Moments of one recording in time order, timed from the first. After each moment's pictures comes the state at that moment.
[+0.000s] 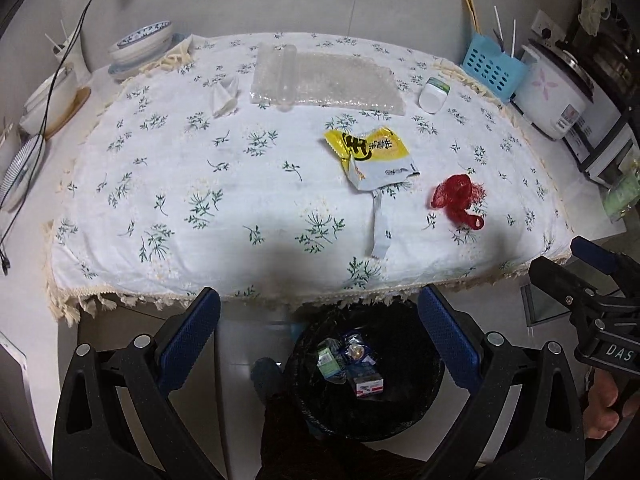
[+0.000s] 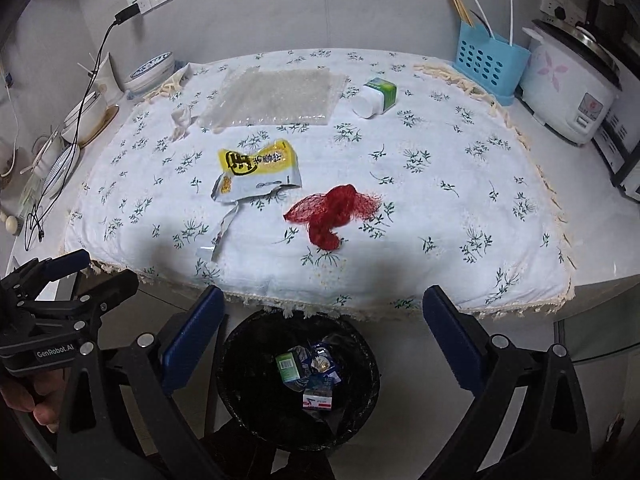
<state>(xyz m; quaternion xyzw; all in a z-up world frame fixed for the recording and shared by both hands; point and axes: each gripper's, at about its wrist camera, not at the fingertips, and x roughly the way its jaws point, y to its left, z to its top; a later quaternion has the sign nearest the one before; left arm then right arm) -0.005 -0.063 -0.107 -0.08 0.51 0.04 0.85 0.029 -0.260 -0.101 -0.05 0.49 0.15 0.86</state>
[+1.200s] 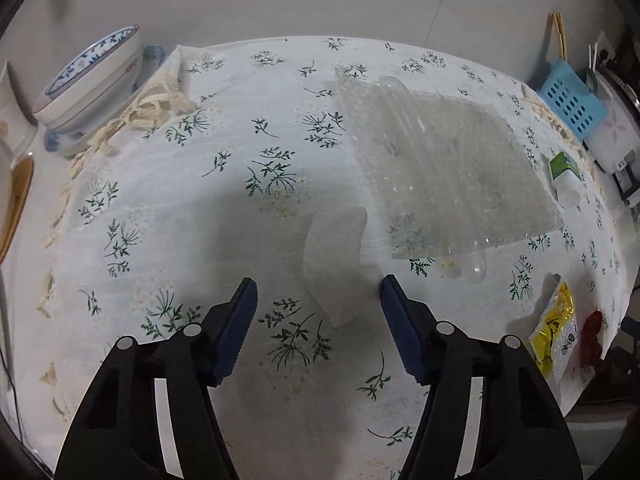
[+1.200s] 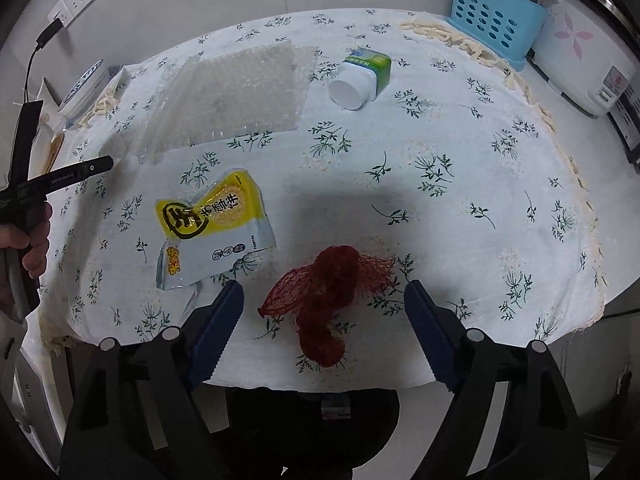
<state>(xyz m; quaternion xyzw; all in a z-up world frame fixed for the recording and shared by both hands) 0.221 0.109 -0.166 -0.04 0.54 -0.01 0.84 0.139 -0.229 -0.141 -0.01 0.57 0.09 0.82</state>
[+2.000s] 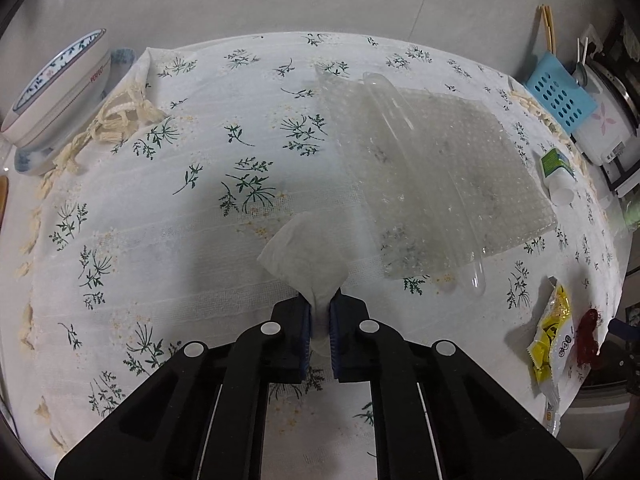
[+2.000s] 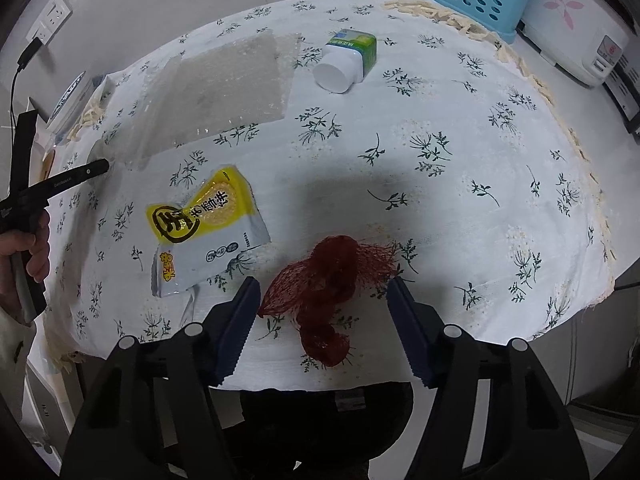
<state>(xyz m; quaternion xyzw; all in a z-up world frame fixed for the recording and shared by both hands) 0.236 0.106 -0.170 -0.04 0.55 -0.05 0.83 0.144 -0.235 -0.149 0.02 0.59 0.07 0.81</state>
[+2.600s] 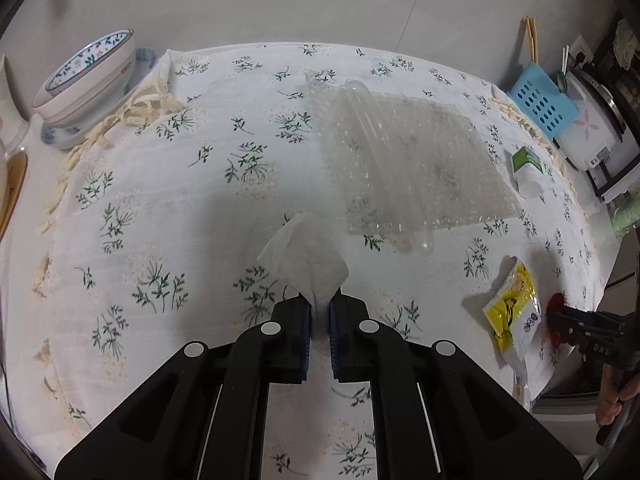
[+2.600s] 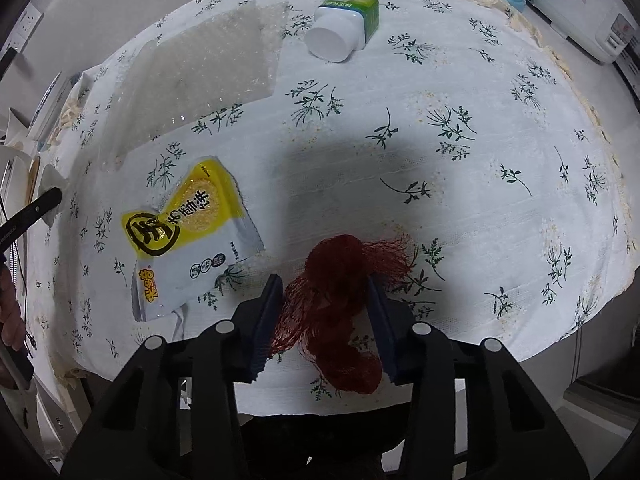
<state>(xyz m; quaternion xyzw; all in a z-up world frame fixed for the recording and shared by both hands) 0.186 0.097 -0.139 -0.06 0.54 -0.04 0.84 0.169 -0.225 -0.178 0.04 0.63 0.05 0.78</state>
